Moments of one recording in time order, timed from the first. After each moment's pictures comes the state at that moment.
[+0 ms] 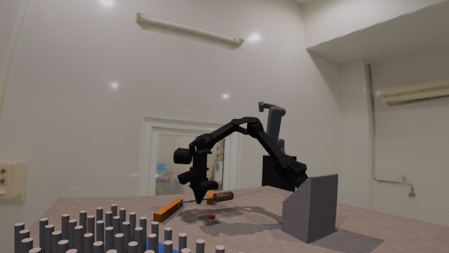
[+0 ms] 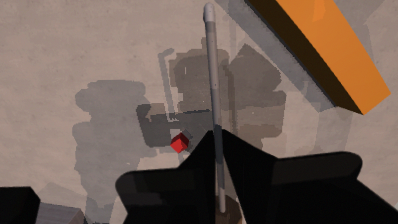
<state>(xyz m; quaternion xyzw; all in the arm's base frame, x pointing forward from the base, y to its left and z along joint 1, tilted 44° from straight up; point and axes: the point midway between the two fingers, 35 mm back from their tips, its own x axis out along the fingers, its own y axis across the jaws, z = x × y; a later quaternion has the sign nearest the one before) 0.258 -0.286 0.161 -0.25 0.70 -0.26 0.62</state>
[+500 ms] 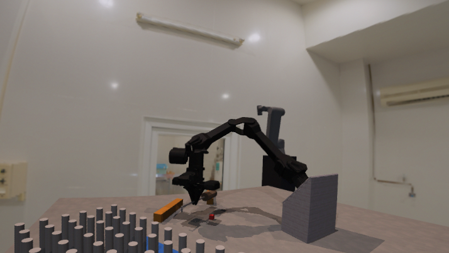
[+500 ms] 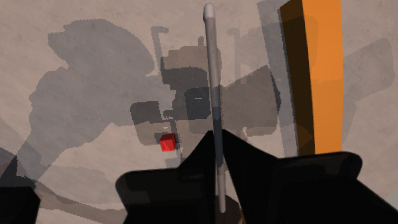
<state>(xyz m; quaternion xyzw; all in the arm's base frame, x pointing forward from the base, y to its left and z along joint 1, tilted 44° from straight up) 0.281 -0.279 0.152 -0.40 0.74 -0.07 0.53</state>
